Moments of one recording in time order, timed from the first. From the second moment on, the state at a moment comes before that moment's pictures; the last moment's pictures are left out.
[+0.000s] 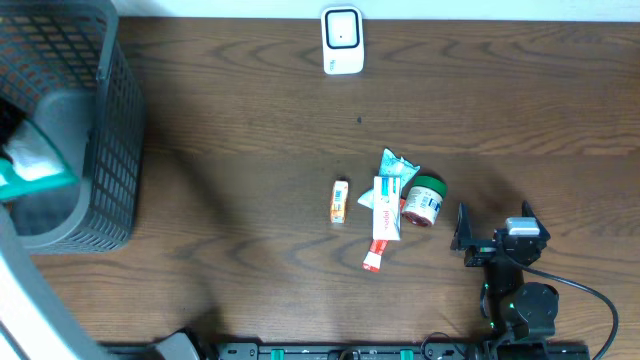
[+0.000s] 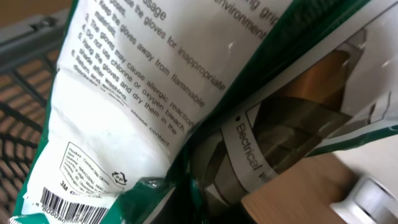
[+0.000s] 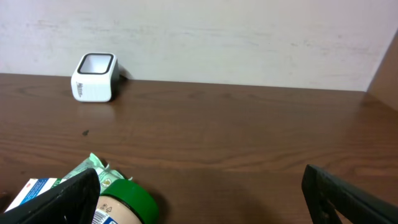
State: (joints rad) left arm 0.55 1.38 1.93 -1.25 0.08 -0.36; right arm 0.06 0.02 0.01 -0.06 0.07 -0.03
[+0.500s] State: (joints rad) left arm 0.04 1.21 1.69 -1.41 0.11 -0.39; right arm 0.06 0.02 0.01 -0.06 0.07 -0.03
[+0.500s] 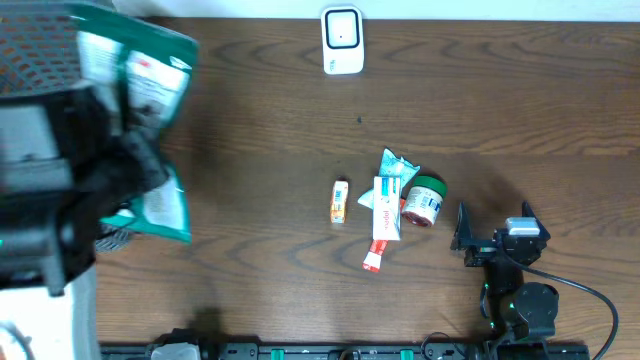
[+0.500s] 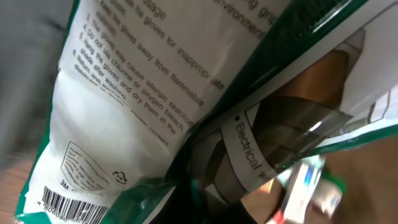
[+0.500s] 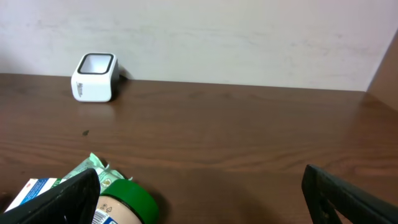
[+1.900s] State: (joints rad) left arm -0.34 1.70 1.21 -0.83 0.07 -0.58; right arm 0.06 0.02 0.01 -0.06 0.07 -0.03
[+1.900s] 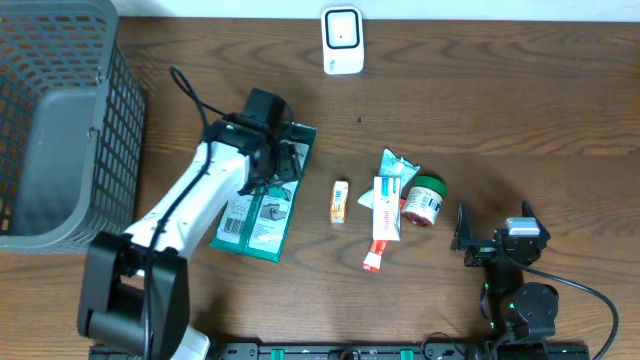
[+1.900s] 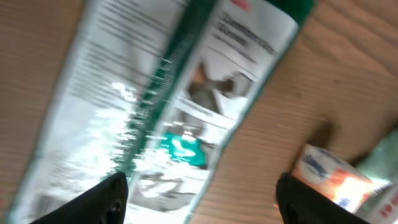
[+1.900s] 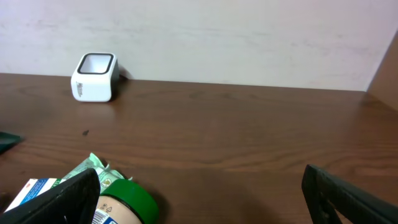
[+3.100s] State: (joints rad) left arm -0.20 1.91 1.19 -0.92 0.09 -0.48; right arm 0.06 0.02 0.01 -0.06 0.07 -0.03
